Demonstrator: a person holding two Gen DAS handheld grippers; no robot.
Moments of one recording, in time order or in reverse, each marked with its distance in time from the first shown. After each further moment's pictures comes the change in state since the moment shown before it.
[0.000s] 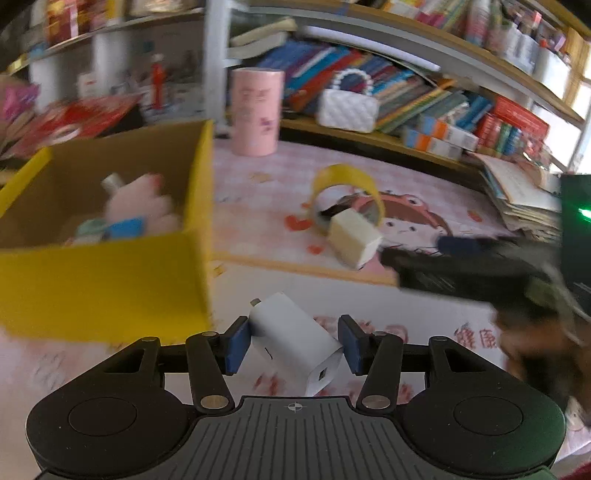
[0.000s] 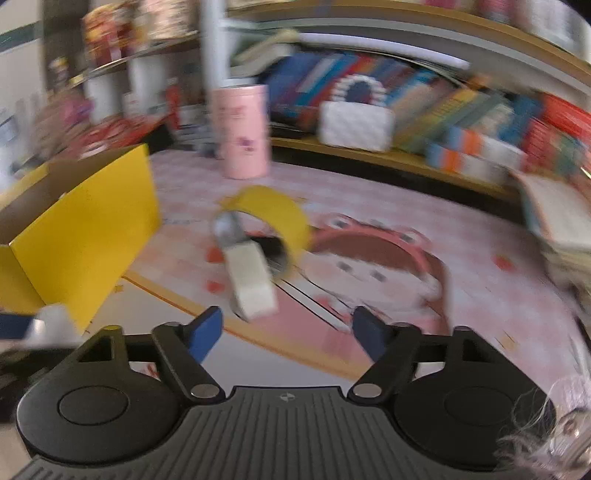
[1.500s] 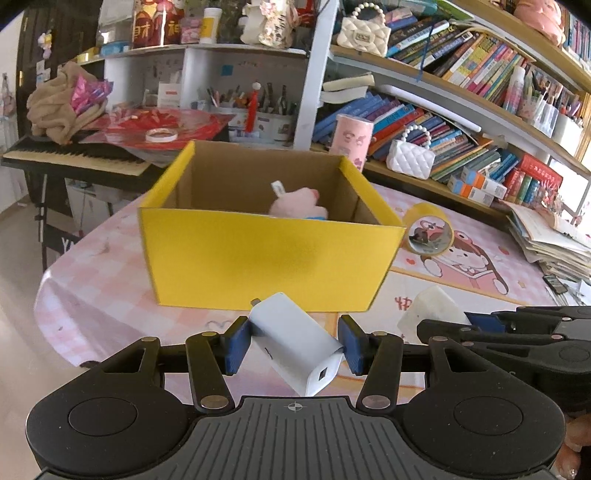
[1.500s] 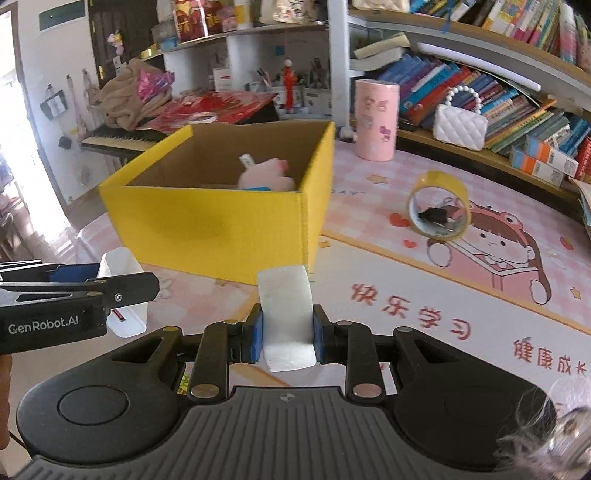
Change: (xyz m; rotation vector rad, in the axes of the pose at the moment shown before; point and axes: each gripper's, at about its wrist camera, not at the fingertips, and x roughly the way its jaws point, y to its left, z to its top) left arm -0.092 0.149 -0.050 -0.077 -0.138 0.018; right arm -0.091 0.198 -0.022 -0.022 0.073 0.098
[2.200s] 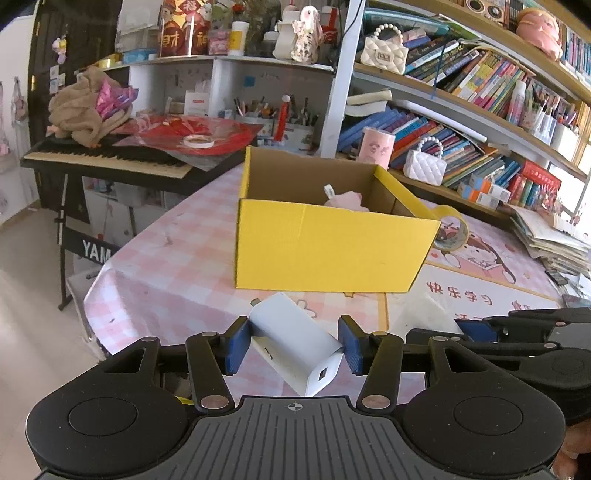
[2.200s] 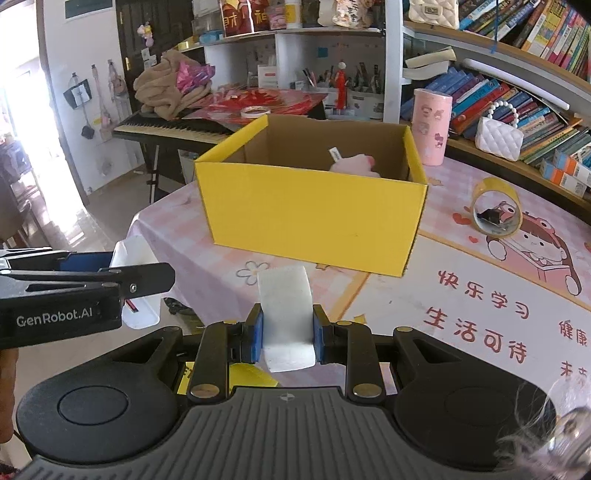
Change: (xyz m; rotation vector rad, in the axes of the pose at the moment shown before) left arm -0.052 0.068 -0.021 0.006 -0.034 0.007; right arm -0.014 0.101 -0.021 -0.042 -0.007 0.033
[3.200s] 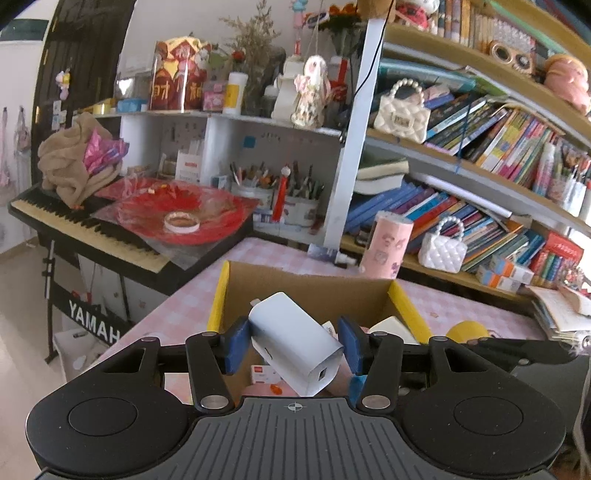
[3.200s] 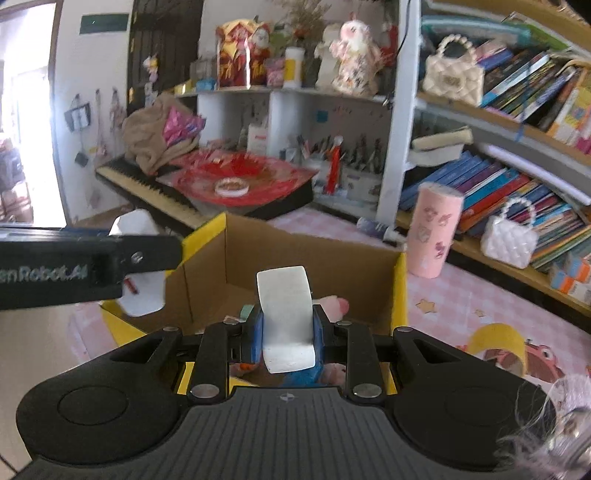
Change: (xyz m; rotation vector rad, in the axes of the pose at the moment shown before) left arm 0.093 -0.018 0.123 -0.036 -0.167 0.025; right arm 0.088 -0.052 0.125 -0.116 -0.172 -0.023
